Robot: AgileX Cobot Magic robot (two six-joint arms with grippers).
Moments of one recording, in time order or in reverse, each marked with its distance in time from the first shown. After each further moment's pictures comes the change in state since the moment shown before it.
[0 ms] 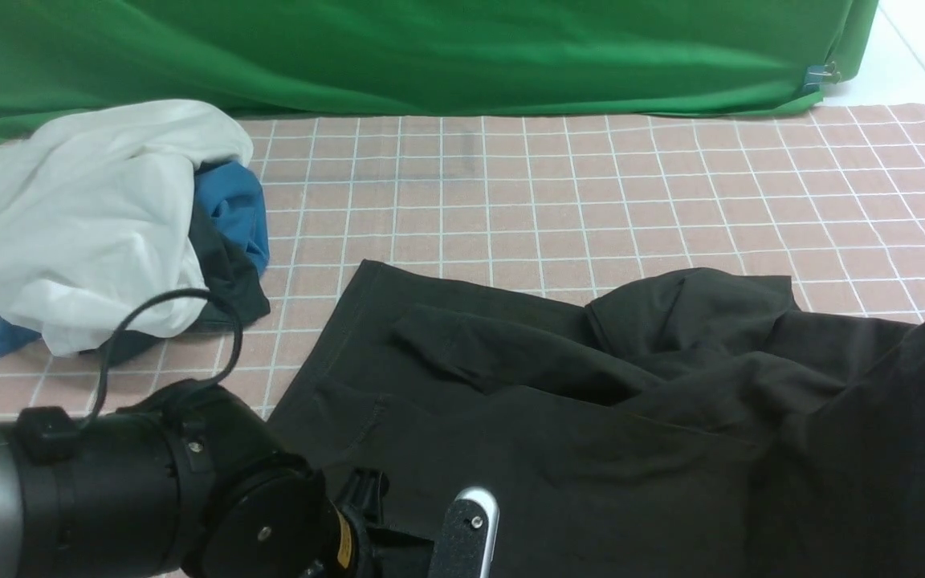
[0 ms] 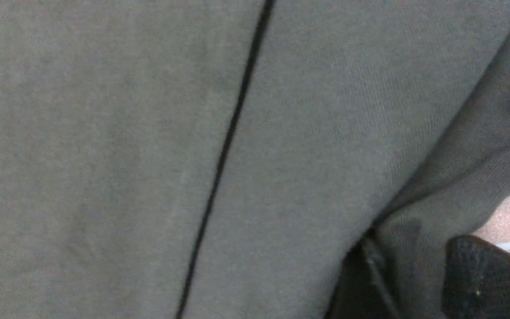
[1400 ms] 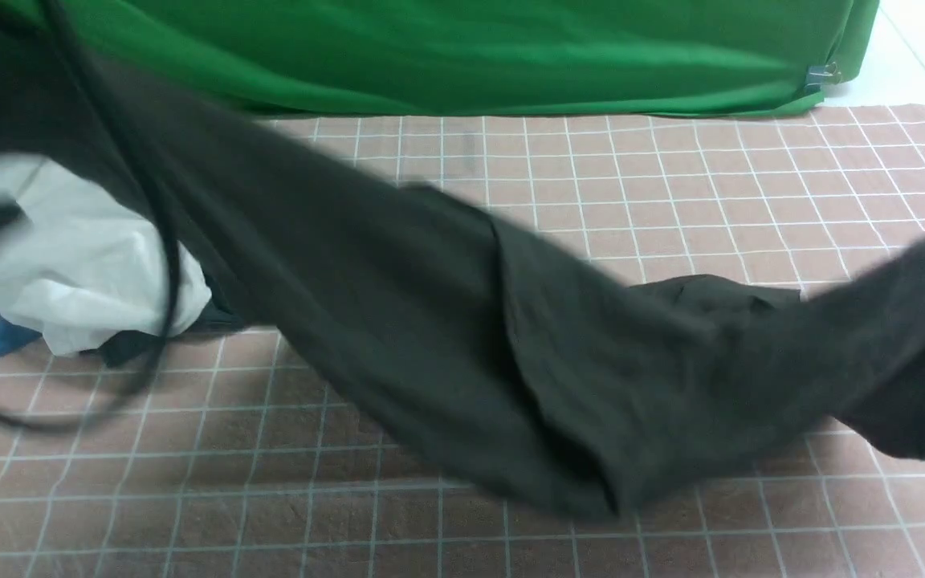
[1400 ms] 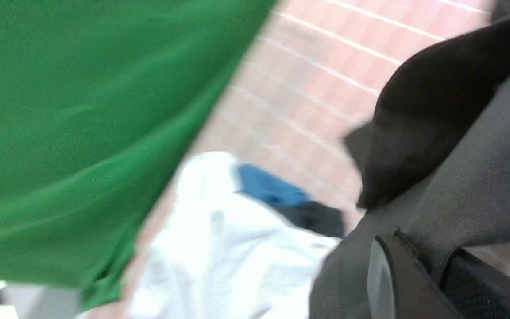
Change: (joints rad) right arm 0.000 -0.027 -0.177 -0.018 0.071 -0.175; left arm 0.131 -0.478 -0.778 0.608 0.566 -0.709
